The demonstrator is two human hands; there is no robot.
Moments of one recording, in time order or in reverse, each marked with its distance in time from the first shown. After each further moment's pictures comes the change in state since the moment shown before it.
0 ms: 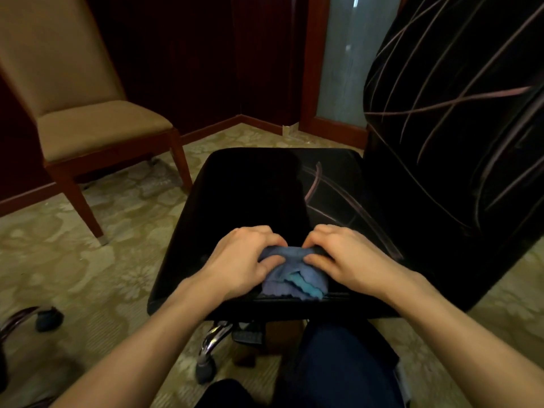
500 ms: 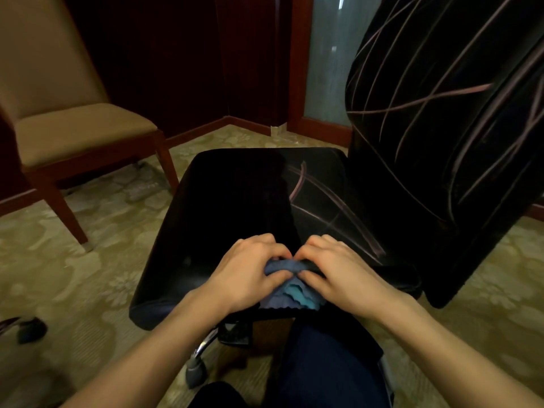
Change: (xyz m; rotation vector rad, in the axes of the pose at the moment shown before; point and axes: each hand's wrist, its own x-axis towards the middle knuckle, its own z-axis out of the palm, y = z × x) left_hand 0.003 0.028 0.020 -0.097 -0.033 0.058; right_hand -0.031 -0.003 0.018 -0.019 0.060 0.011
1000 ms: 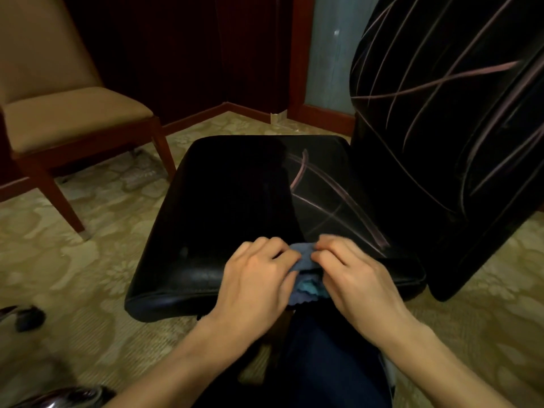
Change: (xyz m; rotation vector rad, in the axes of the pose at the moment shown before) left_hand -0.022 0.024 0.031 0.256 0.288 0.036; right_hand -0.034 -0.005 0.019 -0.136 0.359 0.014
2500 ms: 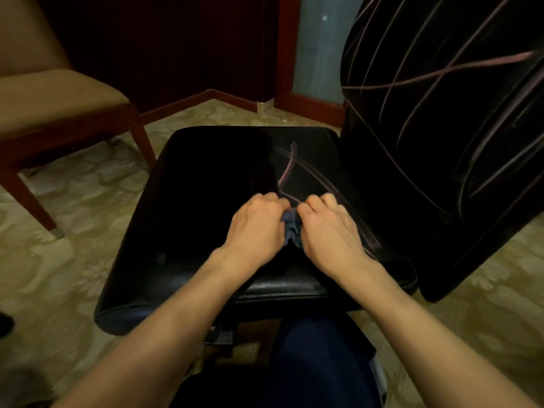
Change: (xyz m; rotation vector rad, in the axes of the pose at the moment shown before) left_hand 0.092 -0.029 0.030 -0.052 -0.201 -0.202; right_hand 0.074 0.028 0.028 -0.208 -0.213 0.236
